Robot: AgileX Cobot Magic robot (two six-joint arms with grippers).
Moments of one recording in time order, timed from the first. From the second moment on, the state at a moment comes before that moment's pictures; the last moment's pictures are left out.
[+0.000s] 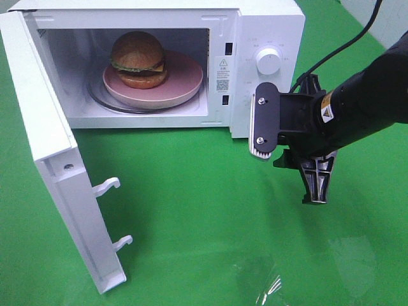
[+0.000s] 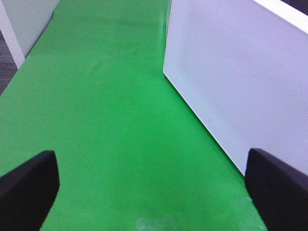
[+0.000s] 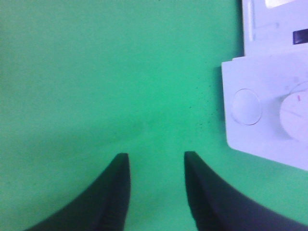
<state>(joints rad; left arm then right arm) 0.10 0.00 -0.52 -0.09 1.08 0.04 0.54 1.58 -0.81 -0.28 0.25 -0.81</state>
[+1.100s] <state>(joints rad) 0.10 0.00 -0.52 -0.09 1.08 0.04 0.71 1.78 -1.15 -0.59 0.24 -0.72</state>
